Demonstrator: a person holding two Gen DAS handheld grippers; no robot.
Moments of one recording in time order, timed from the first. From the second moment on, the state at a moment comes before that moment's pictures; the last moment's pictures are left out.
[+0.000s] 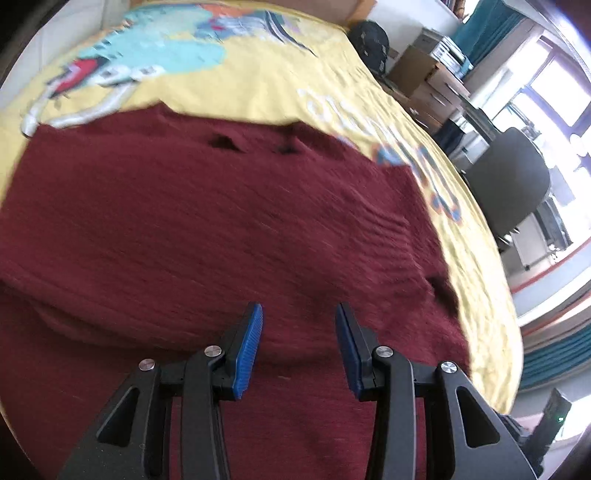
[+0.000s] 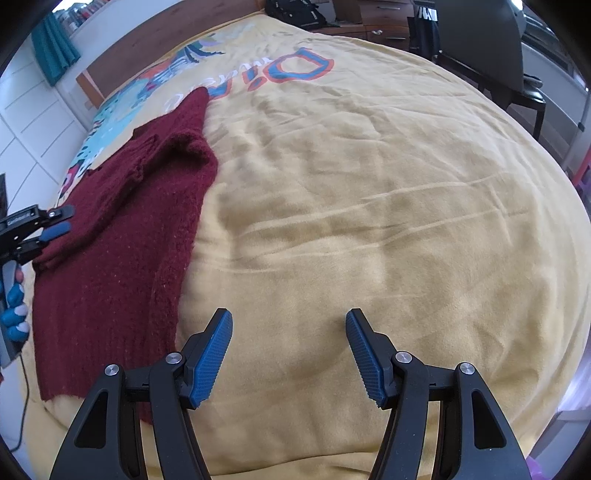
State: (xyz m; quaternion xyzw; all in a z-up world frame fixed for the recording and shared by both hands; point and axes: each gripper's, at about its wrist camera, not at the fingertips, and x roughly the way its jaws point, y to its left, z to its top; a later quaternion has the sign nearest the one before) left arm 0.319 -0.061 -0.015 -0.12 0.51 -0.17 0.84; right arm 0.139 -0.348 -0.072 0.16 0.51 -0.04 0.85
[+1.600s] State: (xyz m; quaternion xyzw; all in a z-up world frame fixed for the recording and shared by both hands) left arm 0.178 0.161 0.061 -0.14 0.46 0.00 0.88; right arm 0.103 -0.307 -0.010 0.14 0.46 0.01 0.88
